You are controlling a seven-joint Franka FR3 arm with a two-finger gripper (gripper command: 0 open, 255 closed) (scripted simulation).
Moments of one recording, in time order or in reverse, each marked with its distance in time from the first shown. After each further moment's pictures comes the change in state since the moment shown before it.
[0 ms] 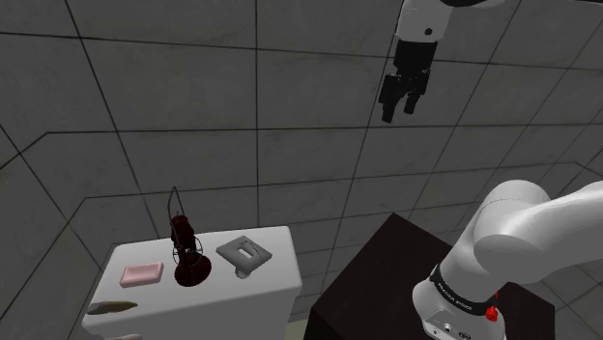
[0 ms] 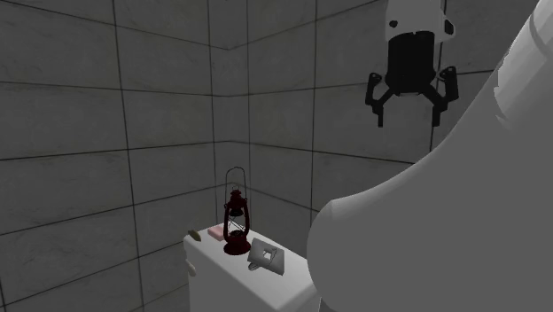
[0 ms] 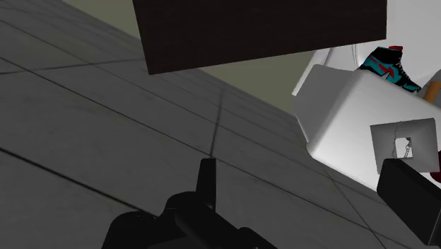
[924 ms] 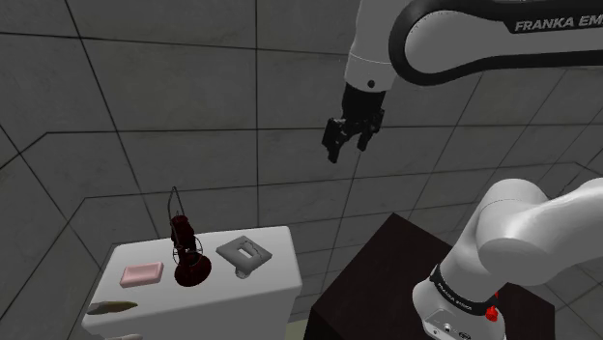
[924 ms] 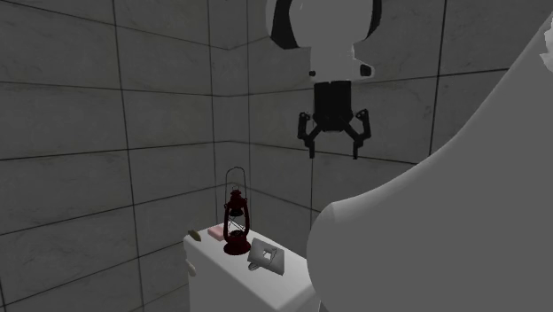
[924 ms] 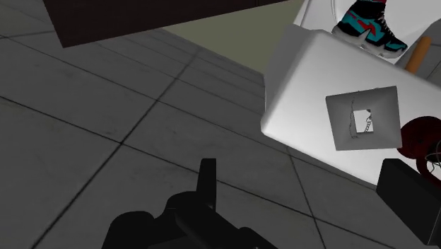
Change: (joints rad) arm 0.075 0.021 0.263 -0.191 0.137 0.340 0.302
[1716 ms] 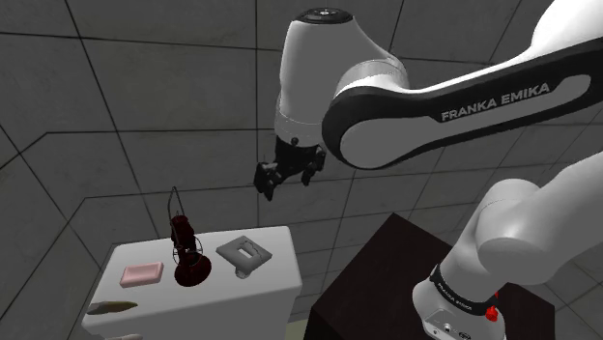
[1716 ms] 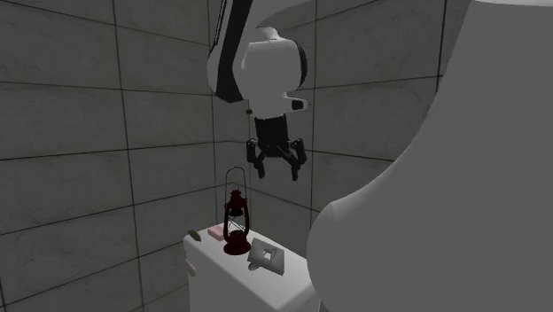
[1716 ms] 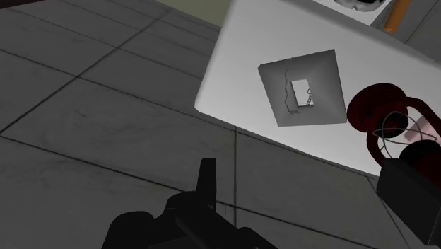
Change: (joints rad) arm -0.008 0.278 0.317 0.046 -0.020 0.348 0.356
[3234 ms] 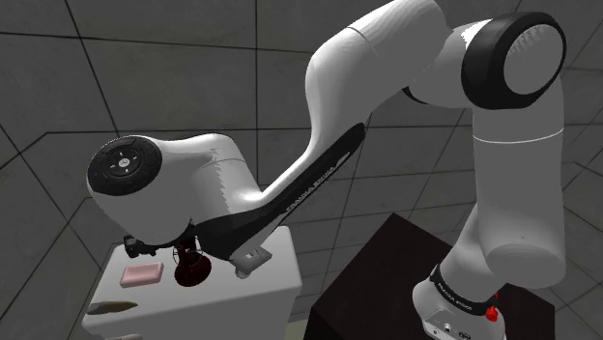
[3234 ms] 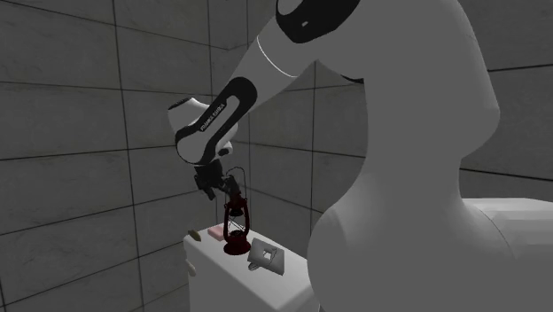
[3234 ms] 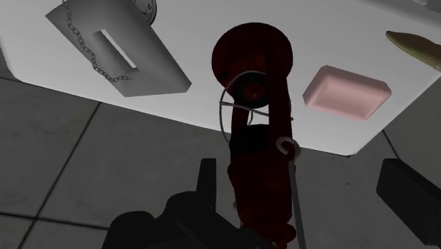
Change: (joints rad) arm 0.135 0.933 0.192 0.620 -0.949 0.001 0.921
